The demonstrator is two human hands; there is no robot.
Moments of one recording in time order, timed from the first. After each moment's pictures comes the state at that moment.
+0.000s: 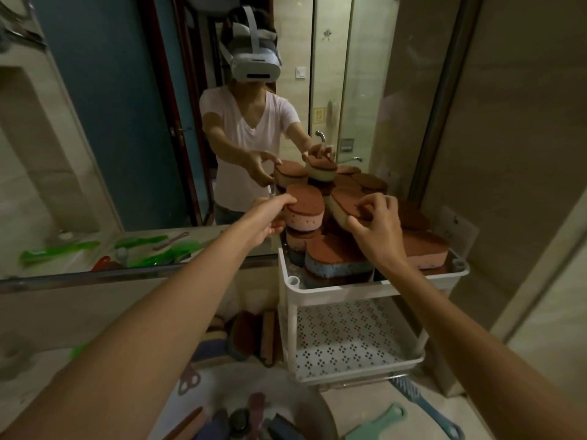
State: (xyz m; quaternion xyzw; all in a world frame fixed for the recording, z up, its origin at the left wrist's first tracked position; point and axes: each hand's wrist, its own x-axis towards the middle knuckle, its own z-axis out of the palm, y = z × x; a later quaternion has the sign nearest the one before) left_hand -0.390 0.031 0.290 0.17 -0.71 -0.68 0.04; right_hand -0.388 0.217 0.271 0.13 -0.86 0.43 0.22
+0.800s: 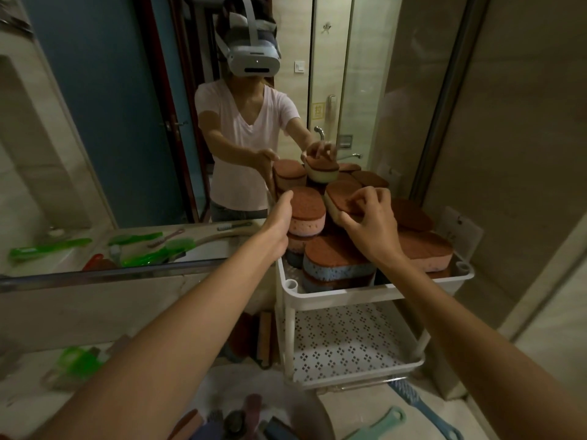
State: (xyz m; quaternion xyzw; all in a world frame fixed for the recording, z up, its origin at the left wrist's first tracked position) left_hand -0.406 0.059 0.272 0.16 -0.61 -0.77 0.04; right_hand -0.402 0.210 0.273 0.15 -0.89 0.38 0.22
